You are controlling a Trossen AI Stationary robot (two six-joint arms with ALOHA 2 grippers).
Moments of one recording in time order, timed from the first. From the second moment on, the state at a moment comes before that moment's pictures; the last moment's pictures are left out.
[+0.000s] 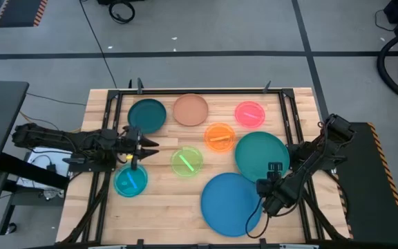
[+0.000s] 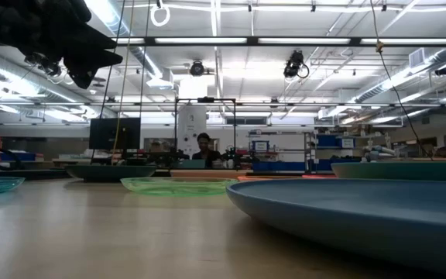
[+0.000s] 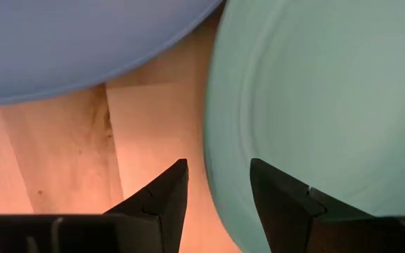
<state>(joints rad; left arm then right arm) -0.11 0.52 0.27 0.07 -0.12 -0.33 0.83 1.62 0.89 -1.06 0.21 0.92</state>
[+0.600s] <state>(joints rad) -0.18 0.69 0.27 0.13 -0.15 -0.34 0.80 1.62 0.81 -0.99 0.21 0.86</state>
